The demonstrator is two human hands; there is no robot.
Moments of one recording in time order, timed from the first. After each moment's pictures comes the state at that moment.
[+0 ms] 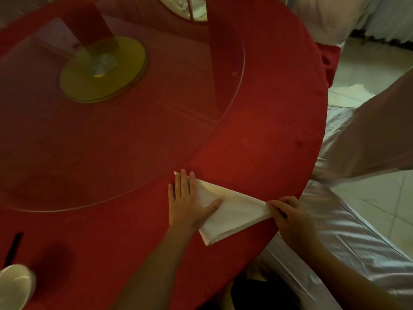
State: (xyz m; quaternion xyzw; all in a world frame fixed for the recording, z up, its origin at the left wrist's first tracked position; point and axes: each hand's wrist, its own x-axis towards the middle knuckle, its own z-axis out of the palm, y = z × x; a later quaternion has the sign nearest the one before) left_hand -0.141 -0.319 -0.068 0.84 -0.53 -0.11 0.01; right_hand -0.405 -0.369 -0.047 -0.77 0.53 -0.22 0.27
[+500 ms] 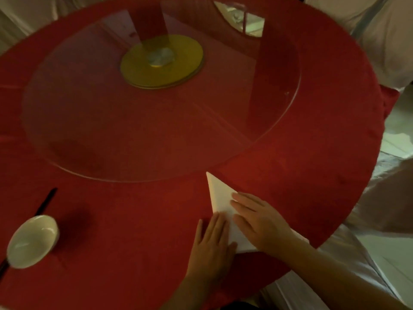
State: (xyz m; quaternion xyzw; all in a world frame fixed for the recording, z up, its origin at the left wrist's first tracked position) left_hand -0.190 -0.237 -0.045 0.79 -0.60 -0.11 0.04; right_hand -0.291 -0.387 -0.006 -0.95 0.21 -0.06 0.24
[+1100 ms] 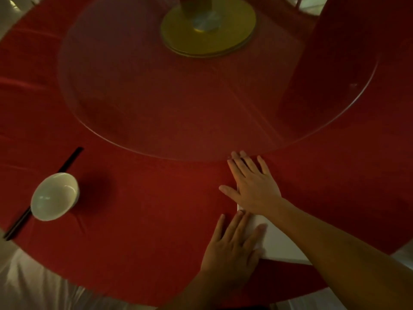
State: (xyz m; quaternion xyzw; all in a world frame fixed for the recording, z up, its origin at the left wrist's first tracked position) left_hand -0.193 -0.233 -0.058 0.80 -0.59 -0.13 0.04; right_hand -0.175 -0.417 -0.068 -0.98 0.17 0.06 0.08
